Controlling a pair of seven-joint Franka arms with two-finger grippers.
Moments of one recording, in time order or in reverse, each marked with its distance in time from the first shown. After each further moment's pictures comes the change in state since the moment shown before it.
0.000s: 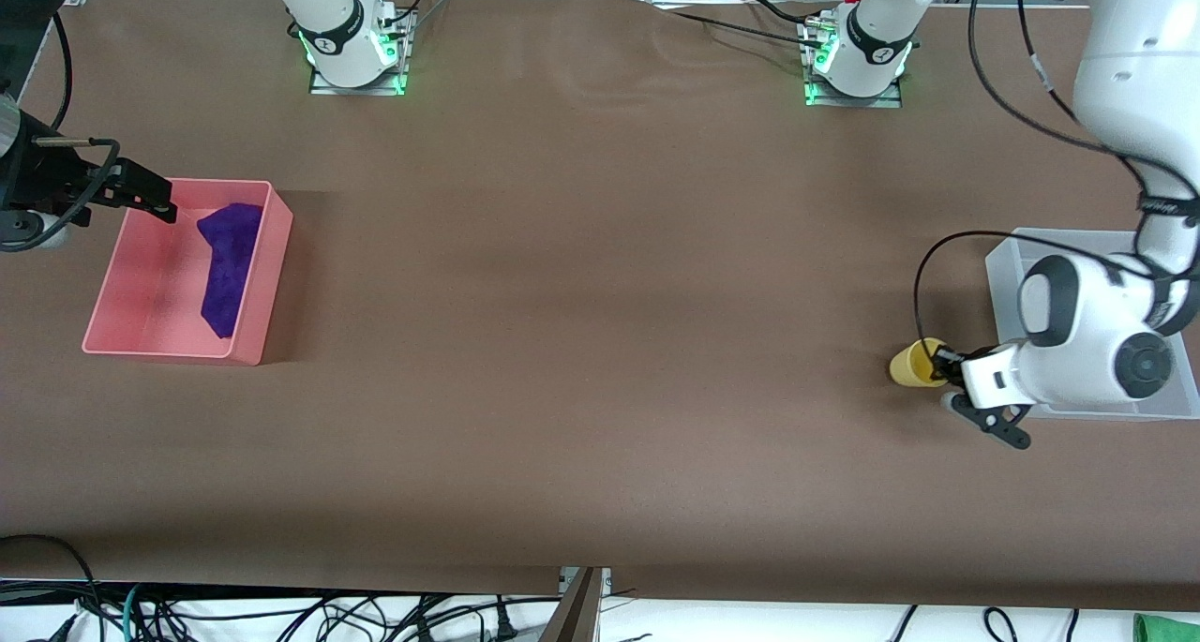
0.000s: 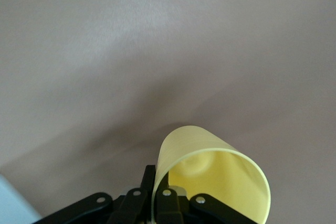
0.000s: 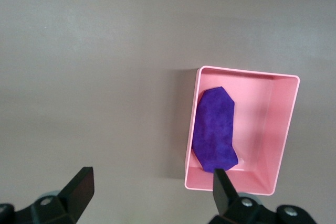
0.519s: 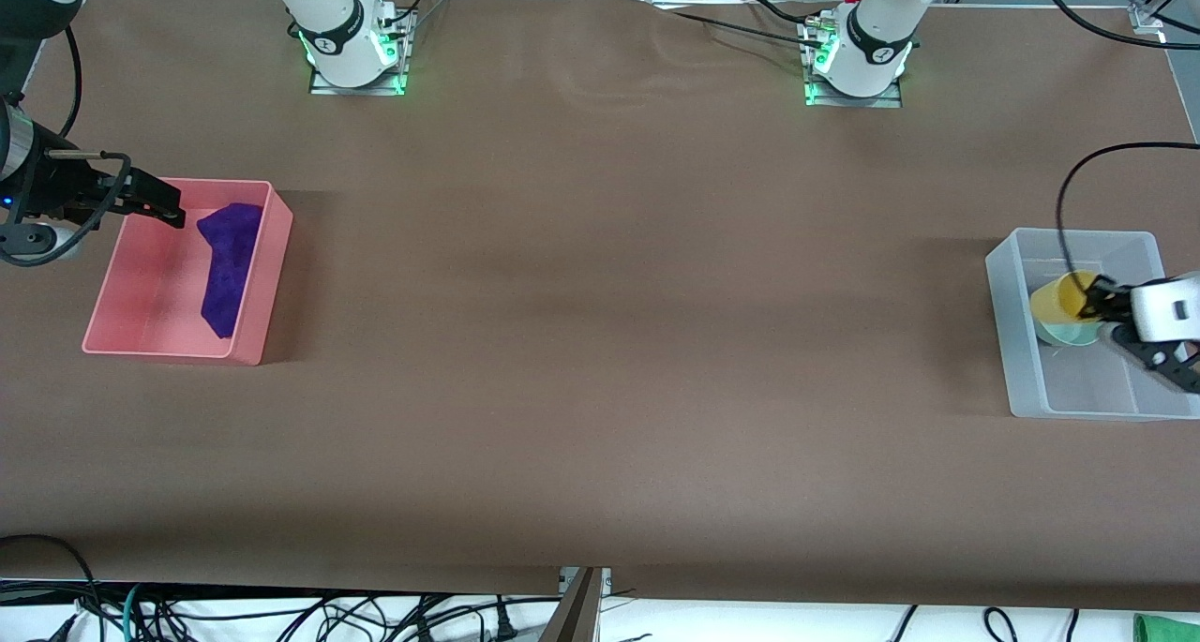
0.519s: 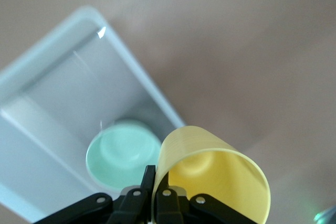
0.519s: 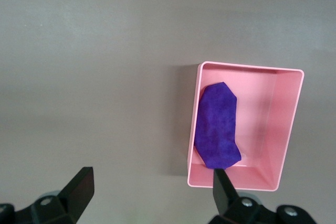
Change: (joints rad) left arm 0.193 -0.162 0.068 -0.036 0.121 -0.173 0.333; right arm 0.004 0.027 -0.001 0.013 0.000 -0.013 0.012
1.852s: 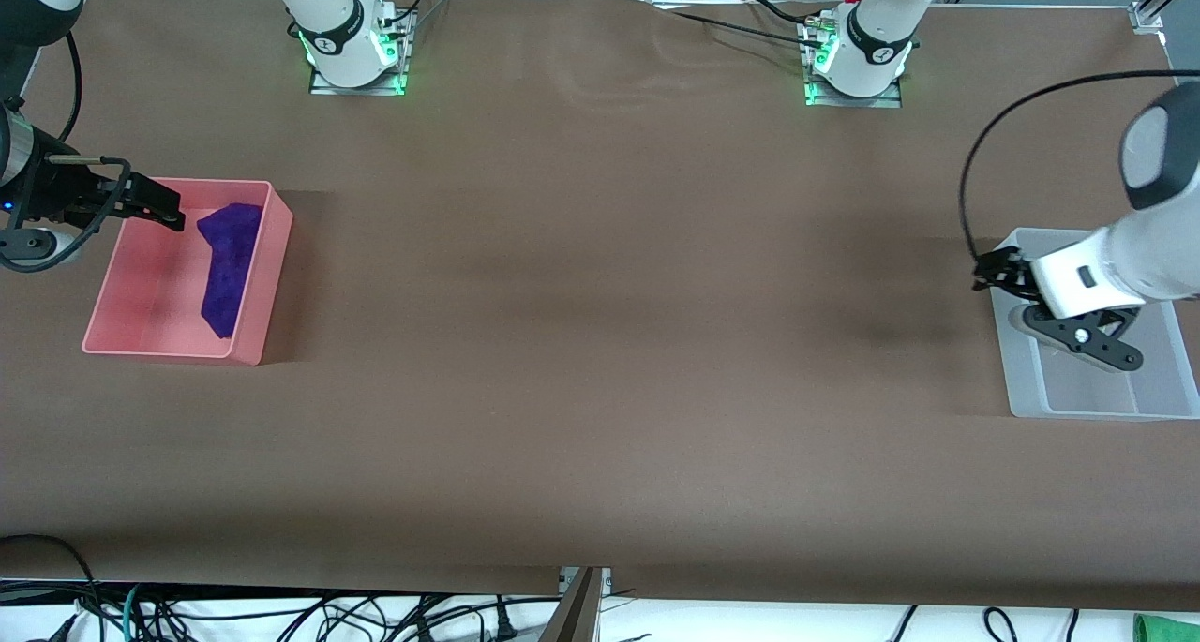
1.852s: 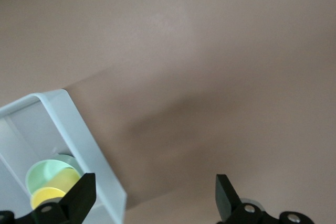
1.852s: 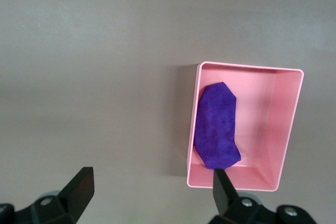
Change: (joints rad) left arm 0.069 -0.166 -0.509 -0.021 0.024 -0.082 -0.681; right arm -0.001 0.006 -0.003 0.004 0.000 0.000 0.000
